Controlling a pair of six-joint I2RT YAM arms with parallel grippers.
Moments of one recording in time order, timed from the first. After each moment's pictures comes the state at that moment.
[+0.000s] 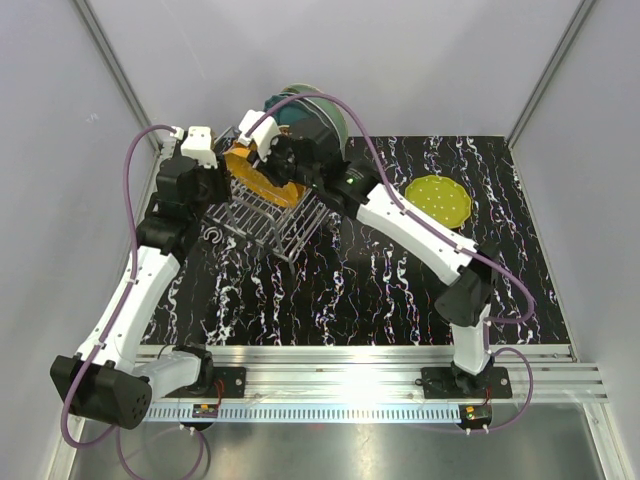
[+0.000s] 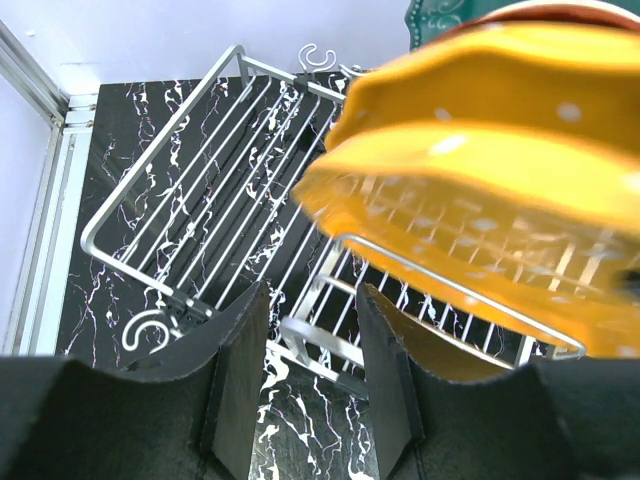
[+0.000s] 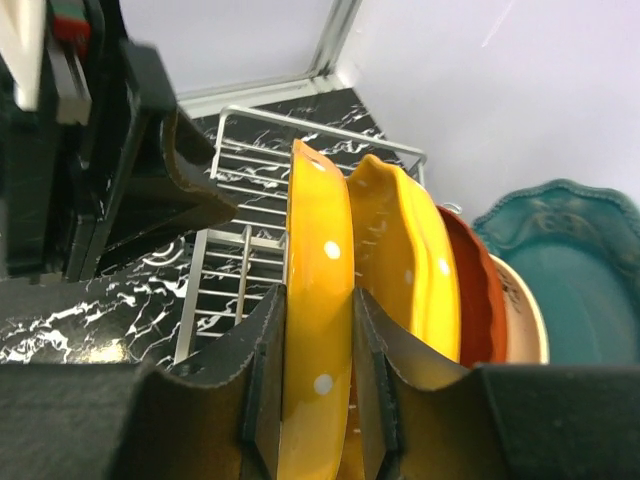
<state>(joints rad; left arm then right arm) -0.22 1.13 1.13 -0.30 -0.11 -0.07 0.90 1.94 2.08 -0.35 -0.05 -0.36</state>
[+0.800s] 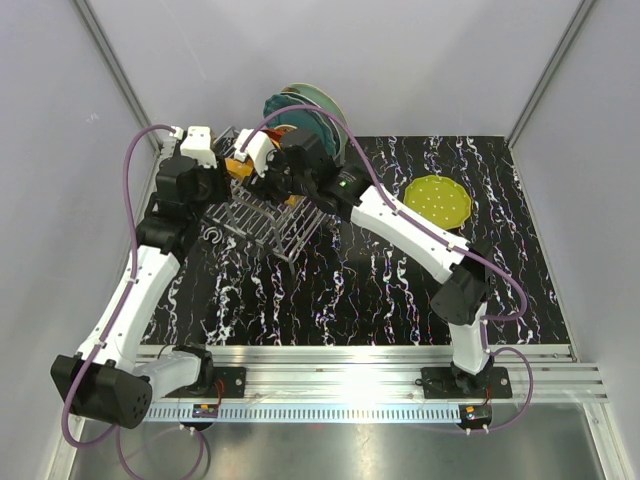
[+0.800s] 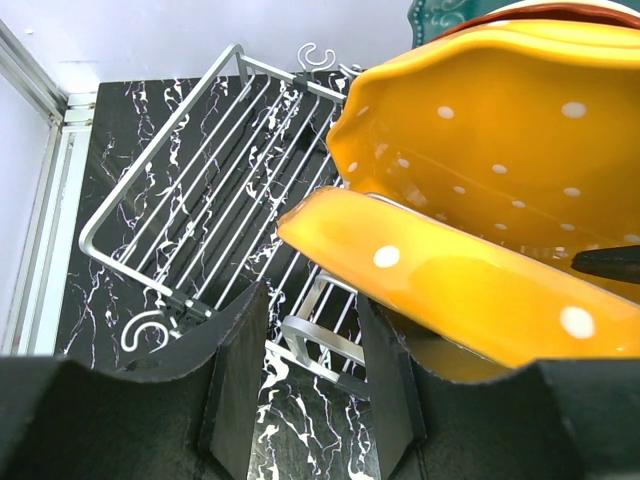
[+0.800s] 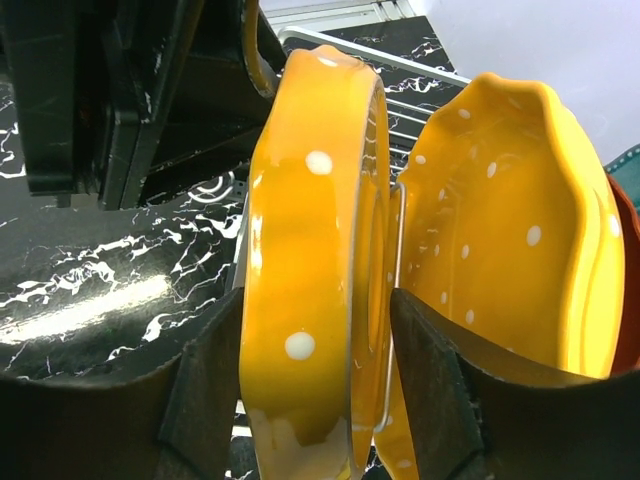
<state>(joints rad) -0.21 1.13 1.13 -0.30 -0.10 -0.07 0.90 1.98 2.07 -0.46 -0.12 -0.35</state>
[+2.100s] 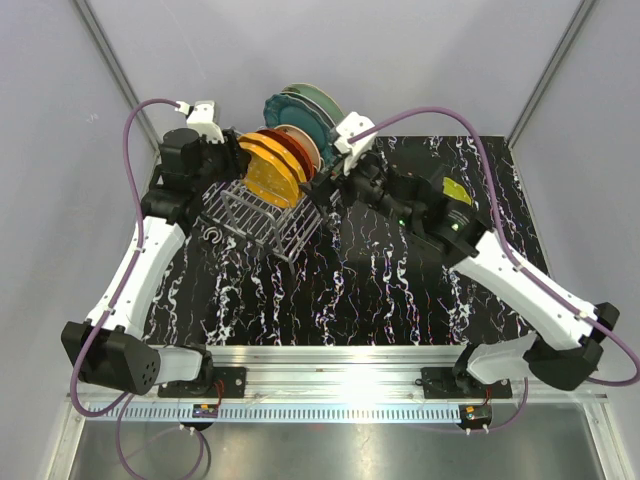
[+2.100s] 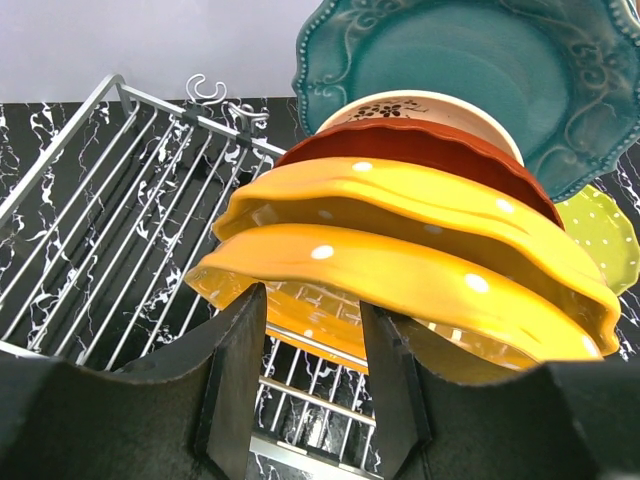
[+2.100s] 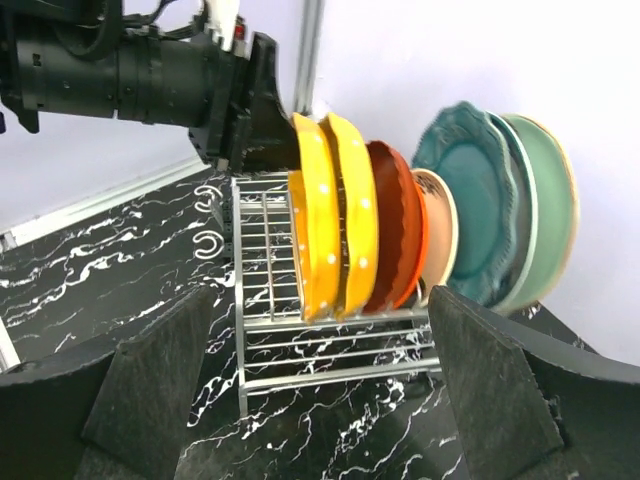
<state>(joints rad) -0.20 1.30 1.33 -0.31 0.10 -0.22 0.90 1.38 1.64 -0.30 0.04 -0.16</state>
